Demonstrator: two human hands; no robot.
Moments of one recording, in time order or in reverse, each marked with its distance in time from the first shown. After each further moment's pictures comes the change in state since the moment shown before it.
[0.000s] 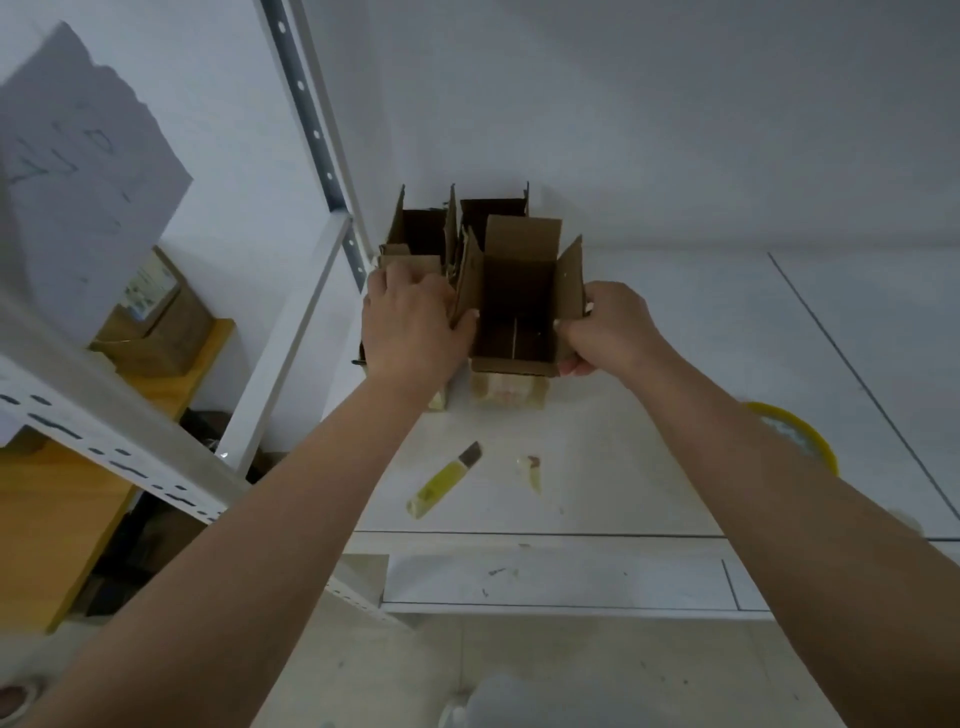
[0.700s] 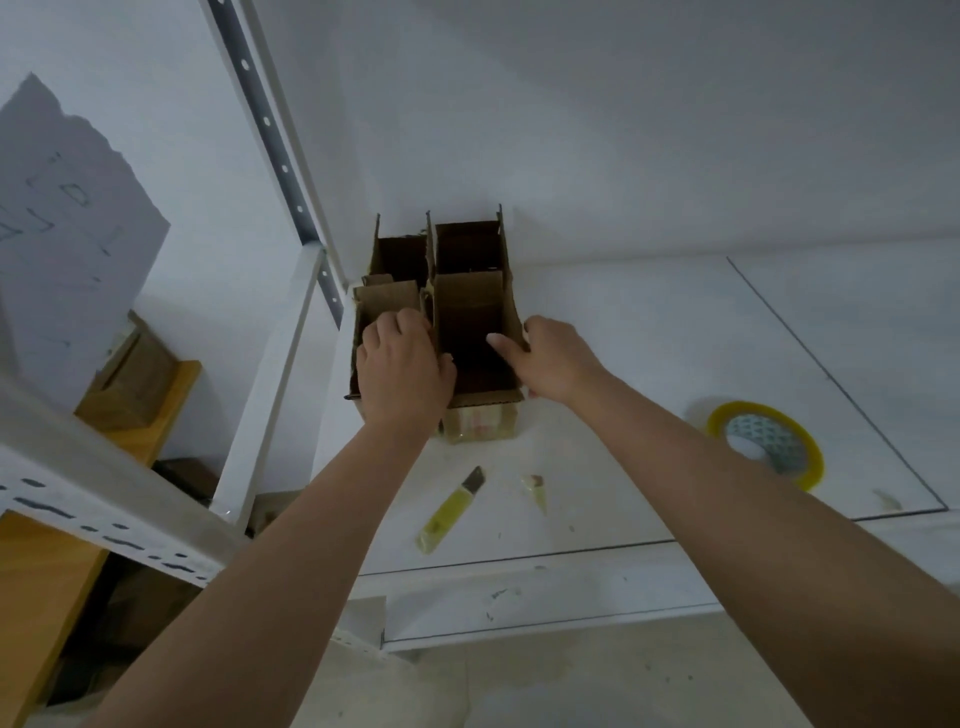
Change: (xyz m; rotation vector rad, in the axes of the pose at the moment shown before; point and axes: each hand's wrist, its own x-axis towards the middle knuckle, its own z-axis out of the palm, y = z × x) left_hand 0.000 -0.019 0.021 -0.116 -0.011 -0.018; right_hand 0.014 -0.008 0.046 -0.427 -0.001 -0.064
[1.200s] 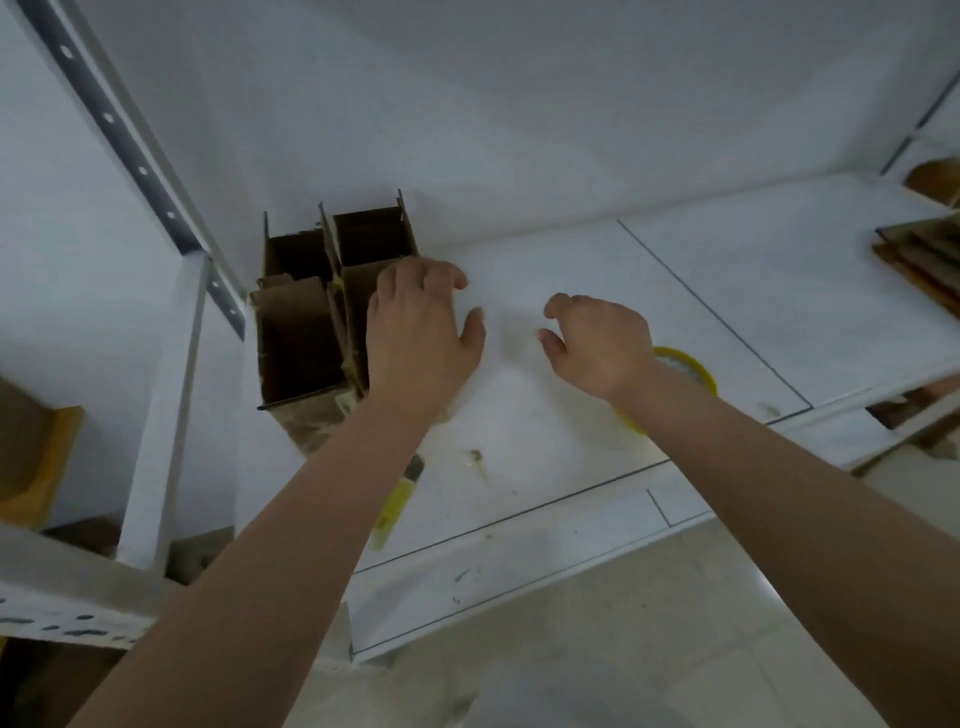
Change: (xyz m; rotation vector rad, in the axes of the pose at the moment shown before) left_hand -0.013 0.074 -0.008 -0.133 -0.004 0.428; right_hand -0.067 0.078 -0.044 -0.515 0.359 -0.005
